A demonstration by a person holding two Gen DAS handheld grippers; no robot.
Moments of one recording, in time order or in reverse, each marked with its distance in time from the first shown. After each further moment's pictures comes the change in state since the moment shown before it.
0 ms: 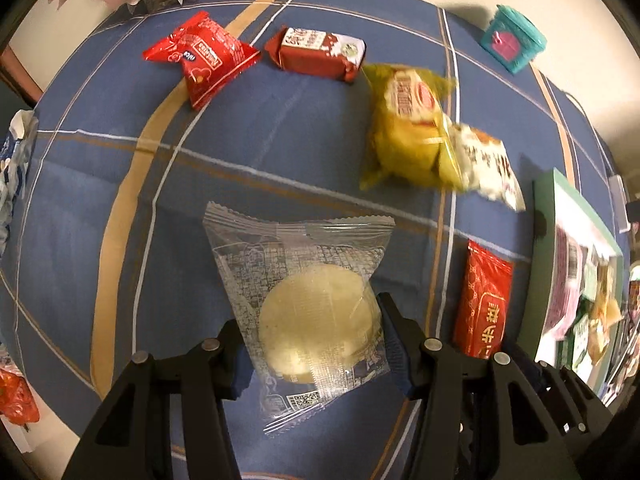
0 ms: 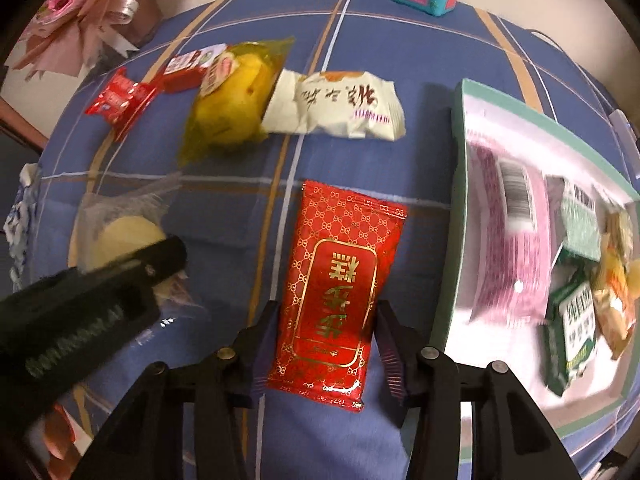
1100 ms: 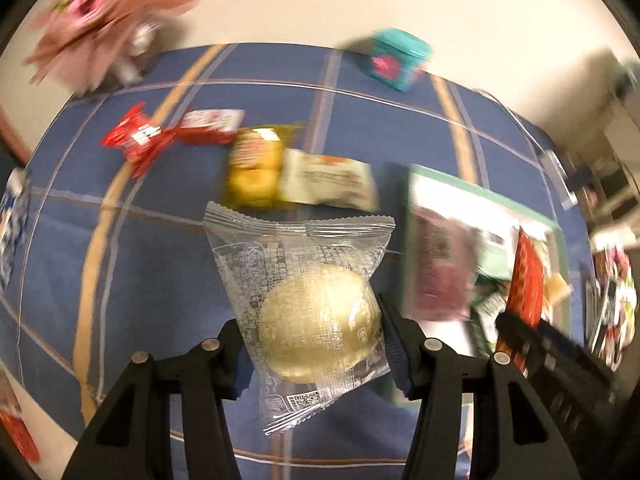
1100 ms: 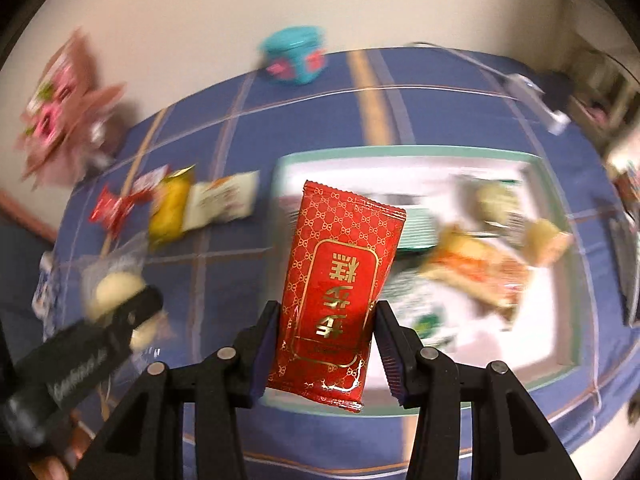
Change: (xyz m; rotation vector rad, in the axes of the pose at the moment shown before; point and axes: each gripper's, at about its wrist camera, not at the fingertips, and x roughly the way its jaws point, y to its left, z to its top) left arm -0.073 -0.100 -0.034 0.156 -0.176 -0.067; right arm -0.102 -0.138 -0.034 0.252 -0.192 0.013
